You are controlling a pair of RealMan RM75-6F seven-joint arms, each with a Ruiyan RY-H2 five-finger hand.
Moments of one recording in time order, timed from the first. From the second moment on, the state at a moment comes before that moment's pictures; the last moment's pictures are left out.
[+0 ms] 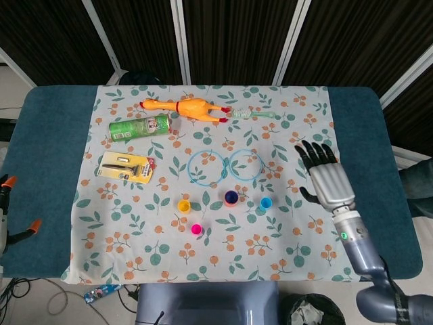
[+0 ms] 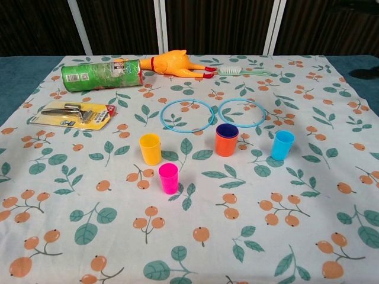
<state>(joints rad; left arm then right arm) -0.08 -1.16 -0.13 -1.70 1.33 1.48 0.07 0.58 -1.15 0.09 -1.79 -1.16 1.29 -0.33</state>
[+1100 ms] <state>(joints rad) -0.67 -1.21 -0.22 -1.82 1.20 0.79 0.28 0.16 -1.26 -0.07 -1.58 -1.45 1.57 -0.24</state>
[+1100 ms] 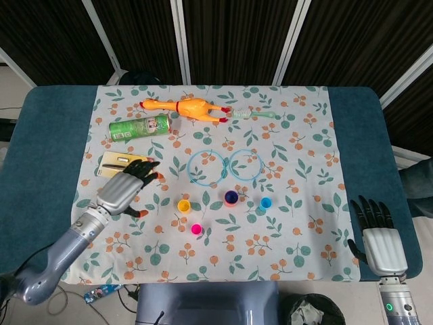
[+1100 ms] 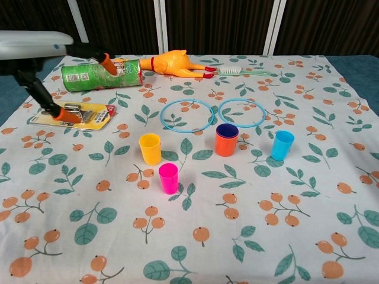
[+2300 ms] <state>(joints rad) -0.86 -1.56 -0.13 -1.61 0.94 0.88 0.59 0.11 -1.27 0.00 -1.58 -1.45 1.54 -0.24</state>
